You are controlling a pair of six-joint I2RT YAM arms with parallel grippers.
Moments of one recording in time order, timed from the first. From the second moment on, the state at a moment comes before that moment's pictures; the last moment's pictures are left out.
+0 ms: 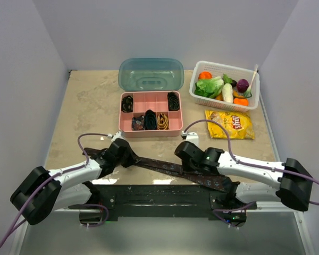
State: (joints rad) left arm -0.67 1.12 0.29 0.03 -0.06 -1.05; right arm 1.07 1.16 0.70 -0.63 0.39 0.85
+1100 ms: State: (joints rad) left arm -0.67 1.29 0.35 0.17 0.02 -1.03; right arm 0.80 1.47 0.79 -0.55 0.28 0.73
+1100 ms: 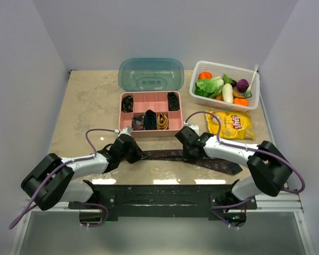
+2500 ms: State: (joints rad) left arm -0.49 1.11 0.59 -0.14 -0.07 -0.75; right arm 0.96 1.61 0.89 -0.42 0.24 0.60
